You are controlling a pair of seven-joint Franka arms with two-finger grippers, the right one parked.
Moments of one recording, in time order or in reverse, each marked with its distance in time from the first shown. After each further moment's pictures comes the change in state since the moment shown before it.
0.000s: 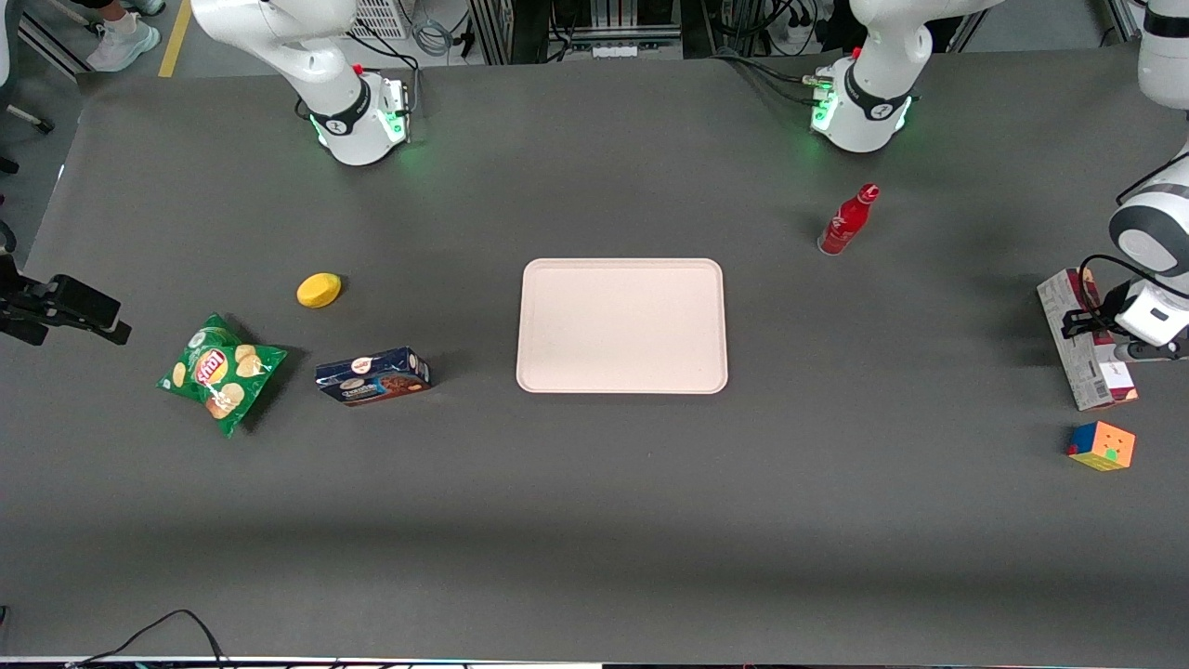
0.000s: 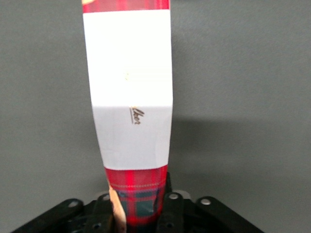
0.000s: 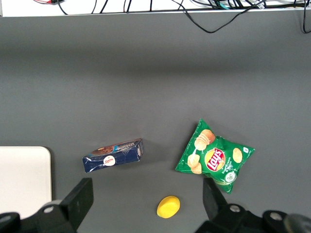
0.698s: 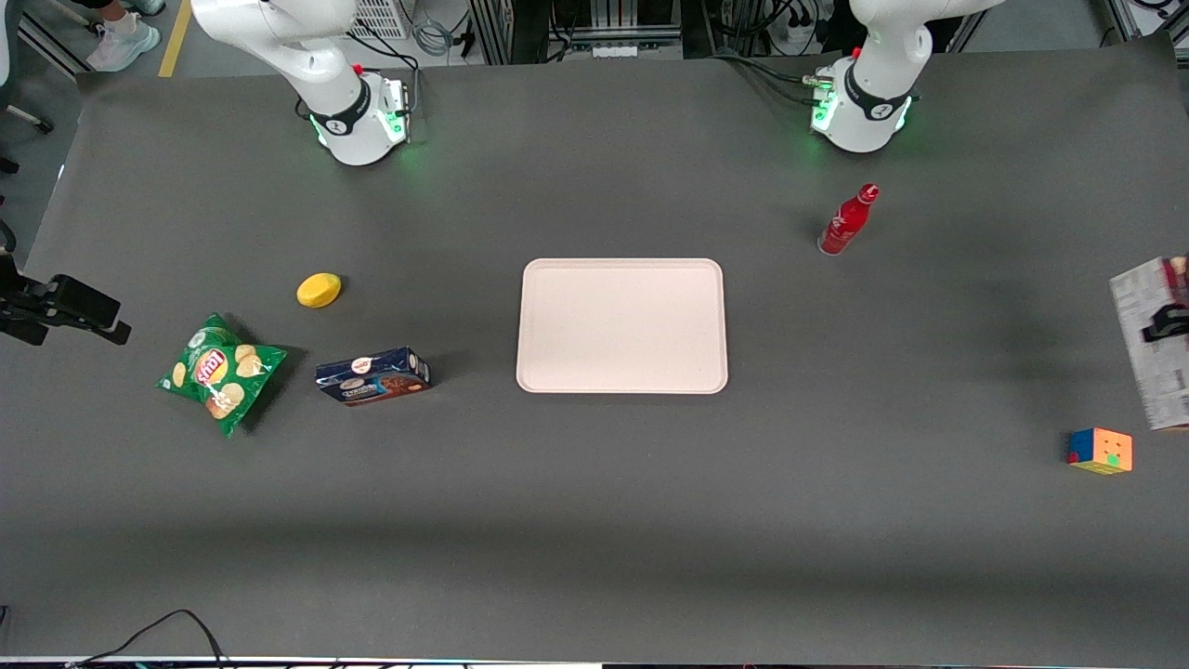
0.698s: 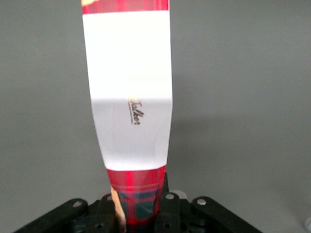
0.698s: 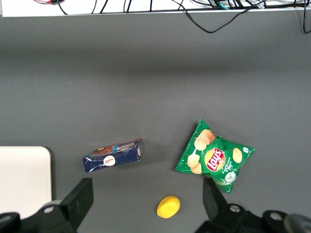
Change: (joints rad) arm -0.010 -0.149 0.000 0.378 0.068 -0.568 0.006
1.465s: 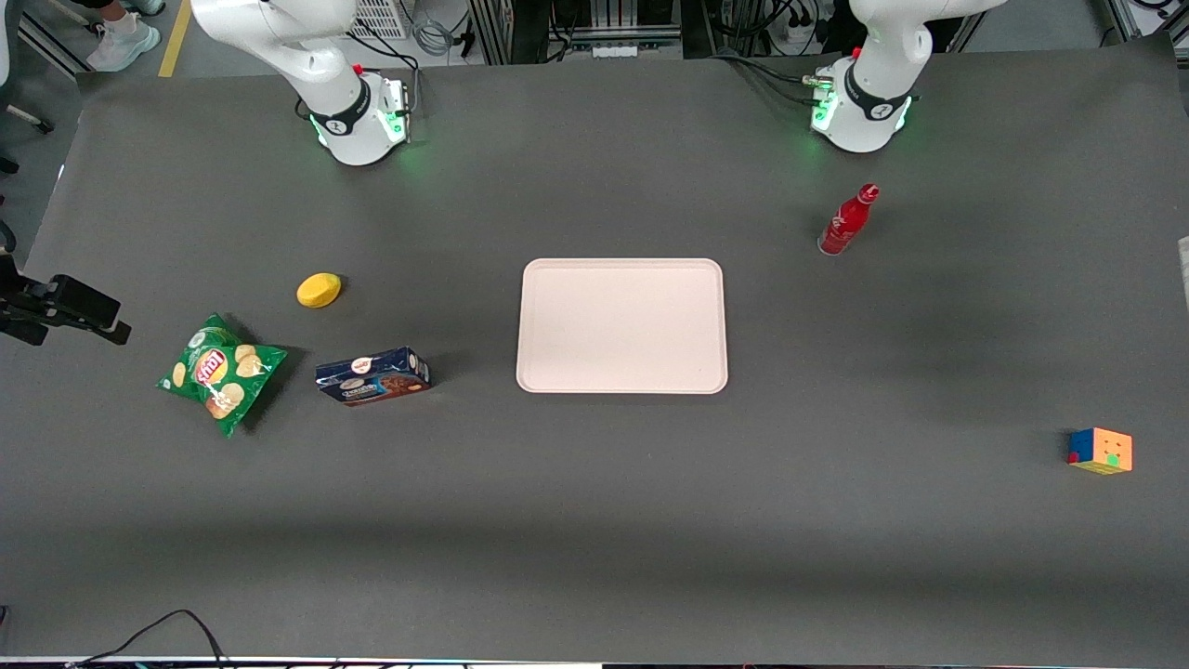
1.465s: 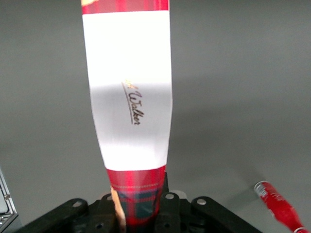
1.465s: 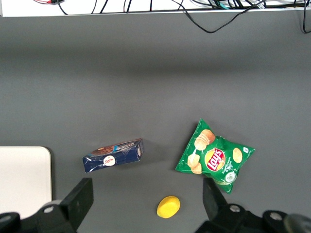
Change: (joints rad) arm -0.028 -0.046 -0.133 0.313 0.116 -0.358 -0.141
